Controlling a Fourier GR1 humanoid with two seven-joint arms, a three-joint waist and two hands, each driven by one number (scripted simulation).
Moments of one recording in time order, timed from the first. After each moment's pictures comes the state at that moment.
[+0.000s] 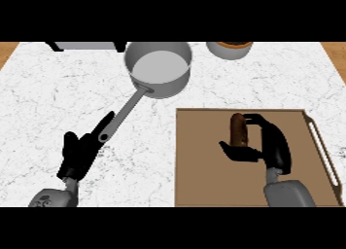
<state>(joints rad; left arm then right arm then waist) -0.08 0.19 -0.14 -1.38 0.07 -0.09 0.15 -0.14 -0.07 0.09 -1.36 0.70 -0.22 0.36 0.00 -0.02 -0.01</state>
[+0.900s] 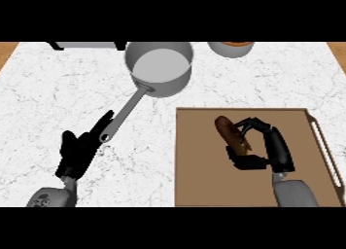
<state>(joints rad) -0.08 0.18 -0.11 -1.38 0.06 -0.12 0.14 -0.14 -0.07 -0.01 -1.24 0.29 -0.05 -0.27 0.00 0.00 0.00</state>
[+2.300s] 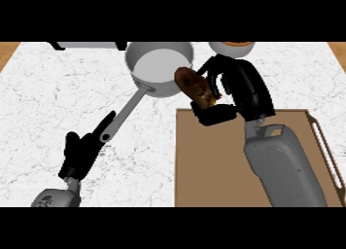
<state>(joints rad) -0.07 0.14 -0.09 -1.39 0.01 -0.13 0.15 -0.59 -0.05 0.17 -1.53 0.65 0.01 0.30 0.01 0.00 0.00</state>
